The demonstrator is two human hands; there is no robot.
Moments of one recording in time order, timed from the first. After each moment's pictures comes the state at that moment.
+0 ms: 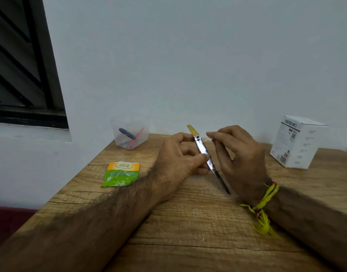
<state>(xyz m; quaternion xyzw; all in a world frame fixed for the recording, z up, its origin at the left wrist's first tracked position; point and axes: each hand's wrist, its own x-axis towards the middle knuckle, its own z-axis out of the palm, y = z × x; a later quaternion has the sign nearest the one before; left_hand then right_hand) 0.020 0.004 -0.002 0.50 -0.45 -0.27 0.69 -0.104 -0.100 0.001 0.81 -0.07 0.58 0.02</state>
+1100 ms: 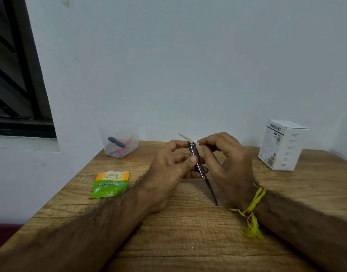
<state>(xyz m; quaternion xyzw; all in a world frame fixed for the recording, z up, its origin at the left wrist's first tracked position) 0.014 0.003 -0.003 0.43 -0.44 -0.35 0.70 -0.105 -0.096 0.003 0.80 -0.07 0.59 -0.09</state>
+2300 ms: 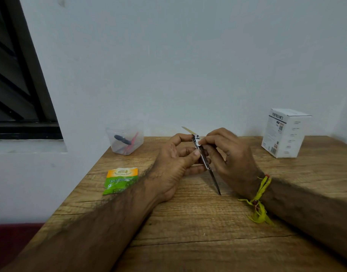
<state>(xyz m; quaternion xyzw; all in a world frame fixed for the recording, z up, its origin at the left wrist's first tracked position) 0.023 0.002 -0.003 0.41 -0.43 -0.39 0.70 -0.108 -0.101 0.000 0.84 -0.03 0.54 -0.02</state>
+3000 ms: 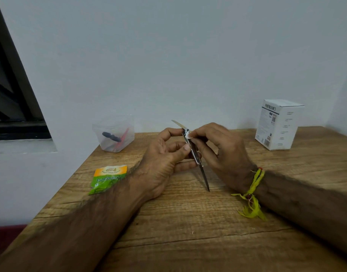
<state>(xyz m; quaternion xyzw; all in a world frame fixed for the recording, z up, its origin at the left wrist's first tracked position) 0.027 0.001 -0.004 0.40 -0.44 -0.40 0.69 -0.110 -0.100 0.002 0.84 -0.03 0.54 -0.04</state>
